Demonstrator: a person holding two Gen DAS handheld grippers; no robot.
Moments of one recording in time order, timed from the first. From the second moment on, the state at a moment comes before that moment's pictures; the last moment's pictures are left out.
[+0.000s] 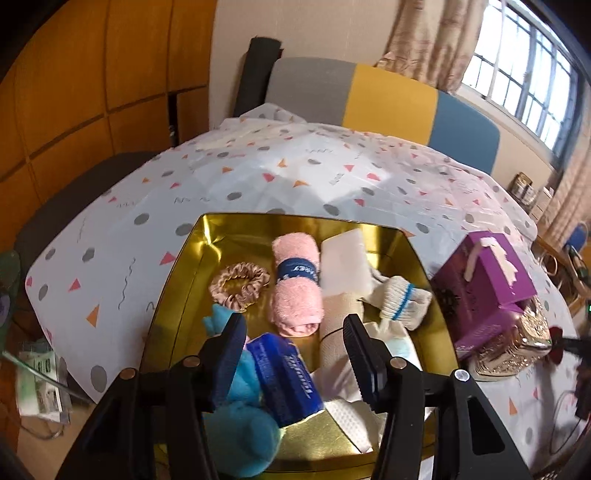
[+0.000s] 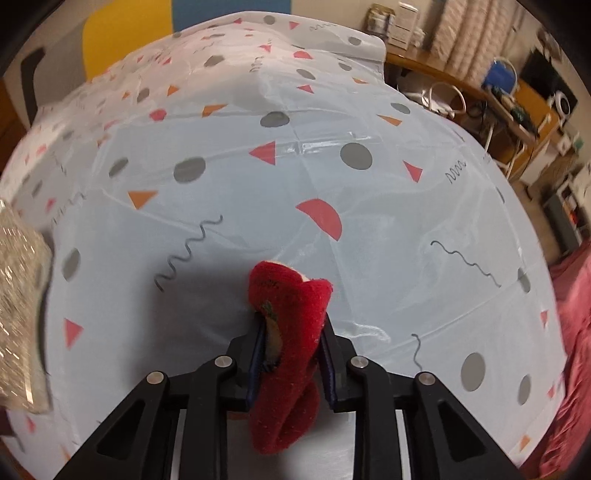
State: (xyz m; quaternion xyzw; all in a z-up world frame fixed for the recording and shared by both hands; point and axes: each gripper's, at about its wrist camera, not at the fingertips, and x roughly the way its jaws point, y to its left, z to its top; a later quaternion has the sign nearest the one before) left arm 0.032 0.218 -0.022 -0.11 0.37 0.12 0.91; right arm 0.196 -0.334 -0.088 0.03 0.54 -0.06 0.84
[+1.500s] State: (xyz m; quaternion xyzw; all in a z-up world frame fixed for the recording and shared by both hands) left arm 0.002 0.219 -0.028 -0.11 0.37 0.11 0.91; right arm 0.157 0.036 0.086 -0.07 0.35 0.31 0.88
